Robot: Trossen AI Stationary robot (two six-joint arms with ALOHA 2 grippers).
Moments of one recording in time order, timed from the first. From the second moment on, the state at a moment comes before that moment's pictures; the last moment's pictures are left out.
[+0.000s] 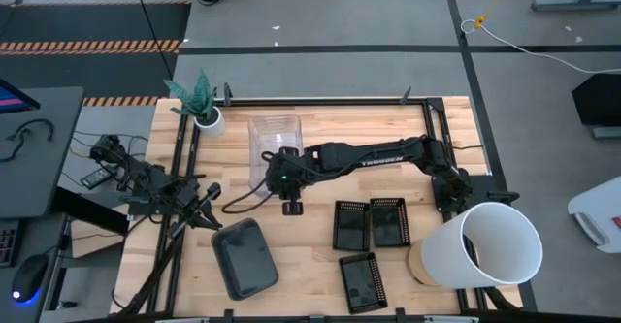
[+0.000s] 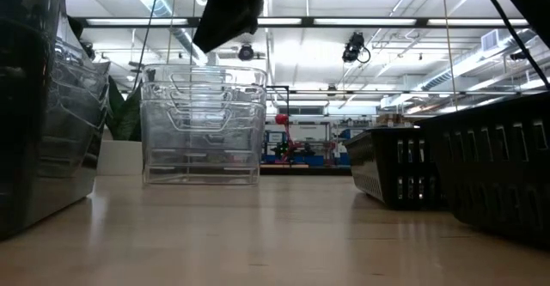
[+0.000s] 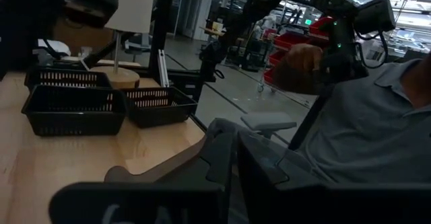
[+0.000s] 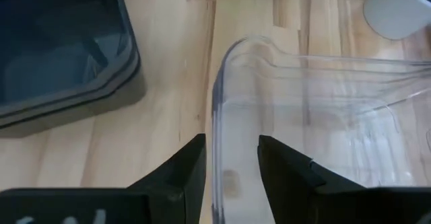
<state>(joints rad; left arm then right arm) -0.57 0.01 0.07 -0.02 0.00 -0.25 0.08 2.17 2.11 -0.85 0.09 -0.05</state>
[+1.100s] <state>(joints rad) -0.57 0.01 0.07 -0.01 0.00 -0.25 0.27 1.99 1.90 -1.17 0.17 0.18</state>
